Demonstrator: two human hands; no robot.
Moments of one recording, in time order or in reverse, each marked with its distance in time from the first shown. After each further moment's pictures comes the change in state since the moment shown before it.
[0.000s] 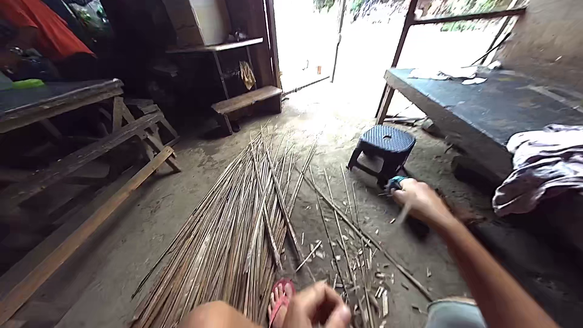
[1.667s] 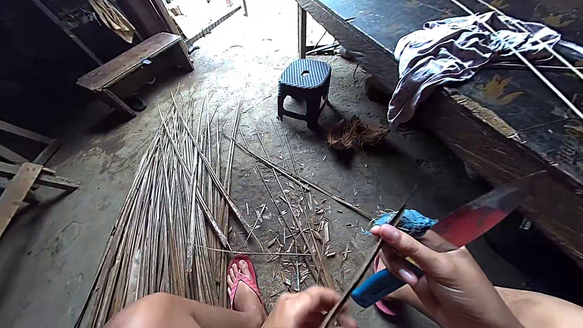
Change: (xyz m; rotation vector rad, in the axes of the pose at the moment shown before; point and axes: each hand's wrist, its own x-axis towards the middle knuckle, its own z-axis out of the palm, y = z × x) left_hand 0.038 -0.038 0.072 -0.051 -0.712 -0.112; right_hand -0.179 0.102 0.019 1.520 0.120 0.043
